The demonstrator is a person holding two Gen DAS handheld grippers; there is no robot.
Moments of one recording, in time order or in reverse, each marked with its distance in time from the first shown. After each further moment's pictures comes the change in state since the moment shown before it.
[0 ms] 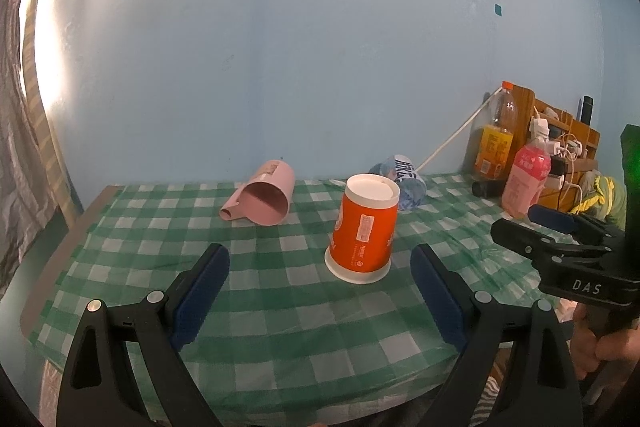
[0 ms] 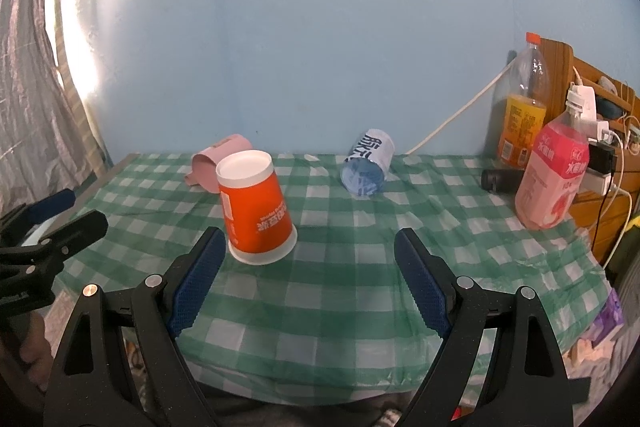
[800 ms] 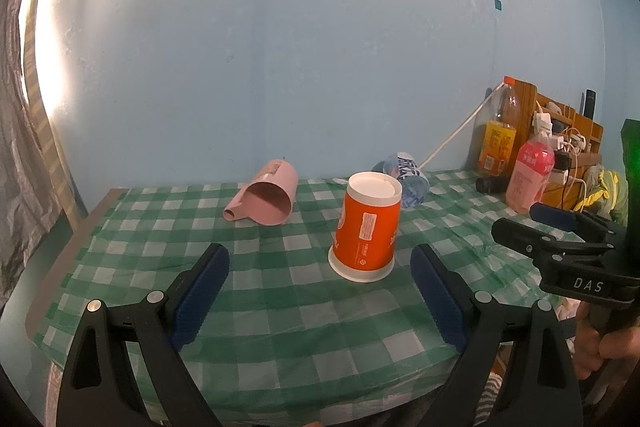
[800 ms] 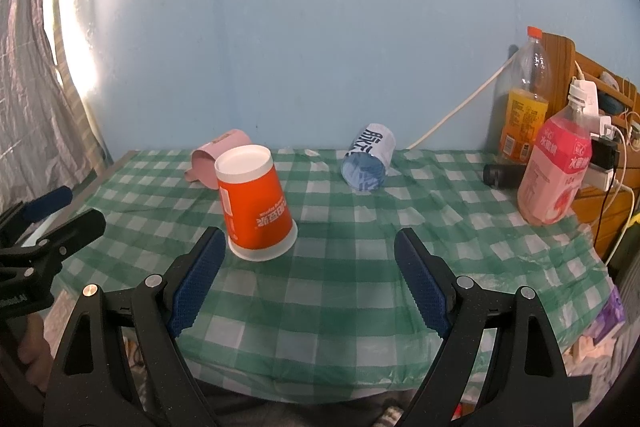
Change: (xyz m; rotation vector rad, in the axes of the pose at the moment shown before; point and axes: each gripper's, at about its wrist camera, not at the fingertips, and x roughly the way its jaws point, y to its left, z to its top) left arm 0.003 -0.002 0.004 0.021 0.011 0.016; right arm 0.003 0.001 -0.001 0.004 0.013 0.000
